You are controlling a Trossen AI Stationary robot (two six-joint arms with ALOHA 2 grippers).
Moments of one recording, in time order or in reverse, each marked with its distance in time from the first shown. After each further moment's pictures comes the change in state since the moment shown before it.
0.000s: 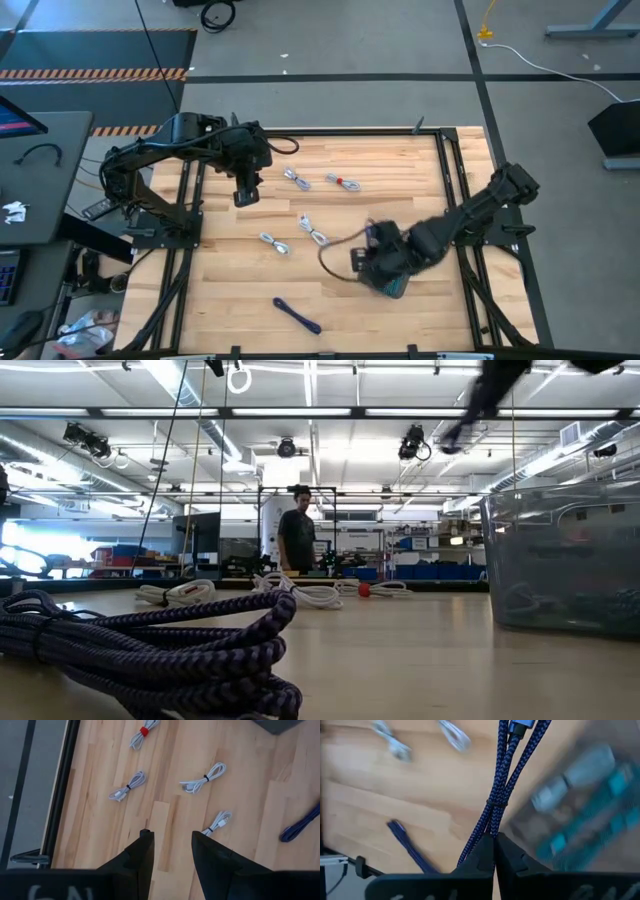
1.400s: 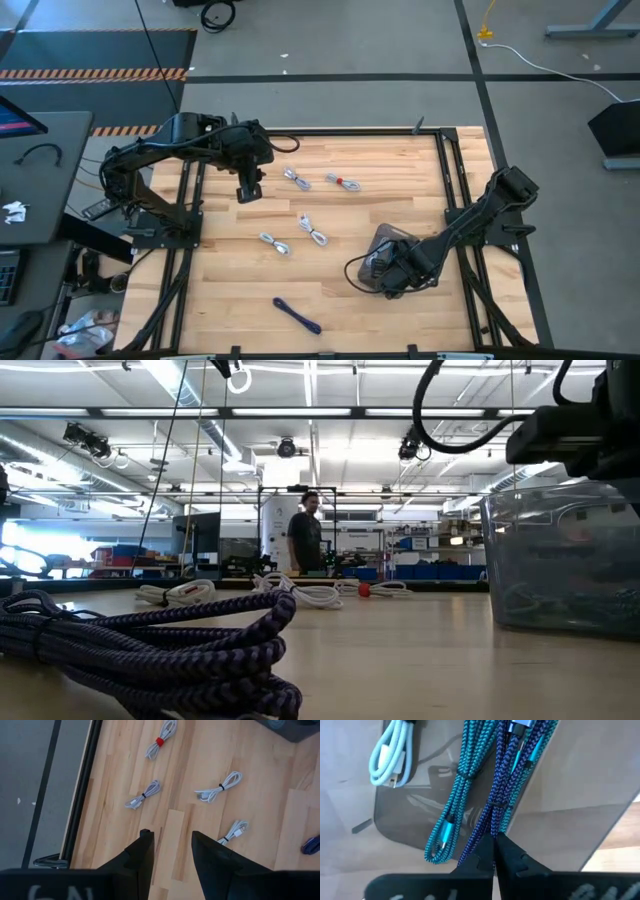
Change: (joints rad) left arm 0.000 0.000 0.000 0.037 -0.079 0.021; right arm 0.068 0.022 -0.407 0.213 -0.278 0.361
